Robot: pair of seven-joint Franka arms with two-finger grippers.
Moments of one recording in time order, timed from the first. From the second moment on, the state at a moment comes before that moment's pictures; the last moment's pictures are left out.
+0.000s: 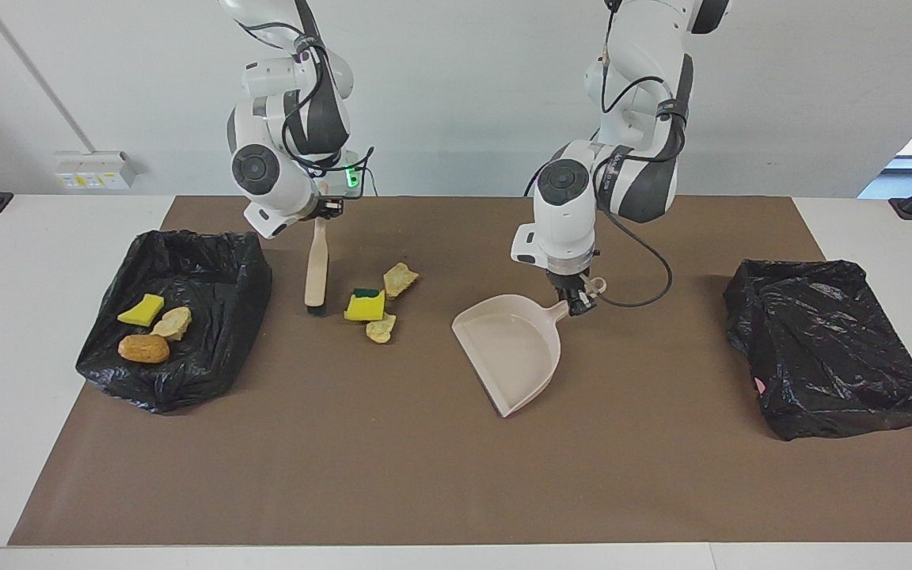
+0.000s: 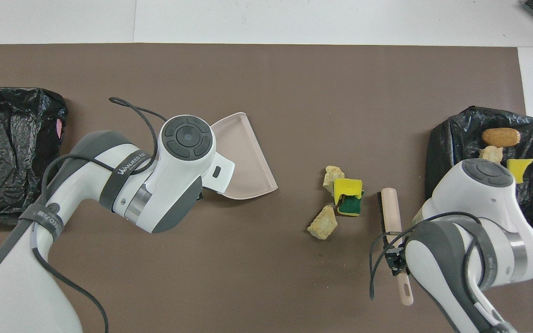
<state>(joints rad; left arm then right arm) -0.46 0.25 -0.08 -1.84 0.22 1.94 0.61 0.15 -0.12 0.00 -2.29 0.16 1.61 0.22</state>
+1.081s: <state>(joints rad) -0.55 0.13 -0.10 -2.03 0.31 1.97 0.82 0.27 -0.10 0.00 -2.33 0.21 1.76 0.16</state>
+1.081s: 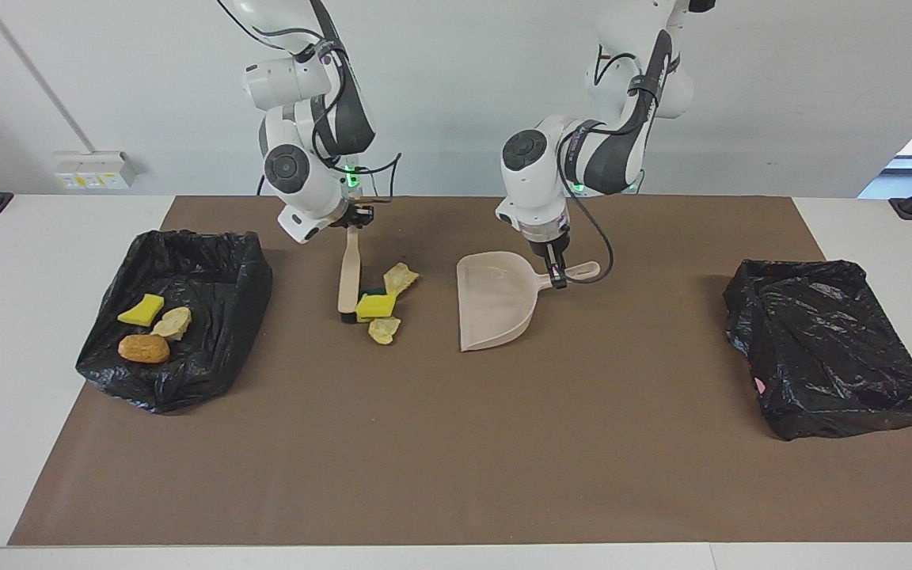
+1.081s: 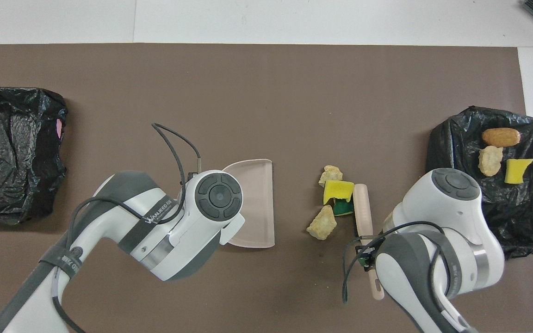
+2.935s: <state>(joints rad) -0.53 0.11 -0.09 -2.05 0.27 1.85 0.64 0.38 -0.03 -0.02 -1.89 0.32 1.40 0.26</state>
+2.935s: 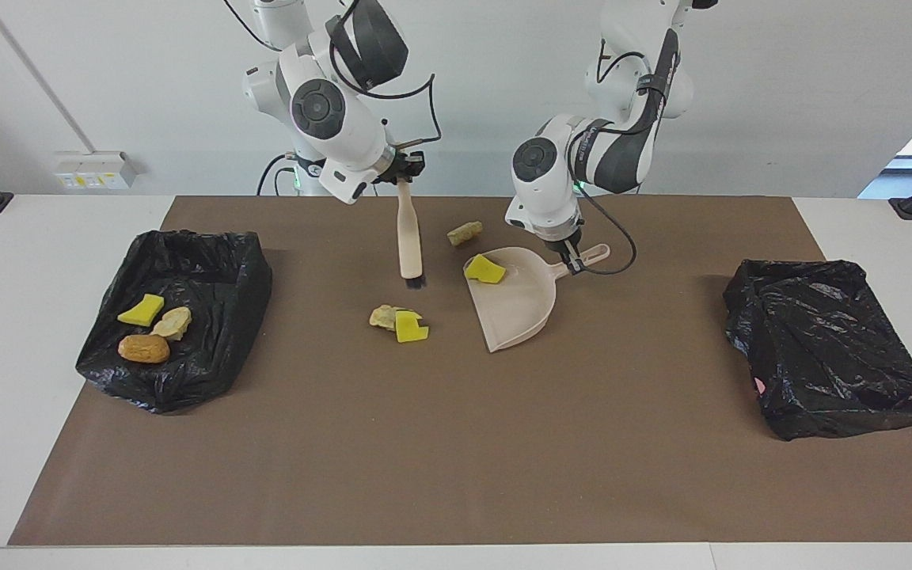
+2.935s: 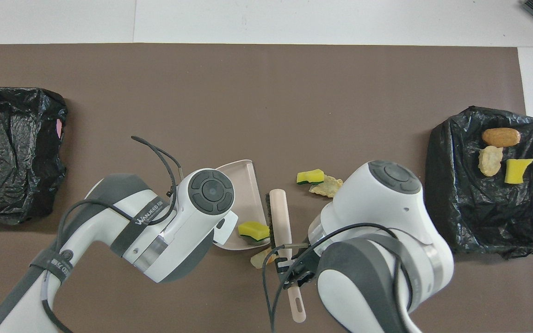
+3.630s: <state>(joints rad) -0.53 0.11 -0.09 -2.06 0.27 1.85 0.63 0.29 0.17 -0.01 -1.92 -0.03 1.68 -0.08</state>
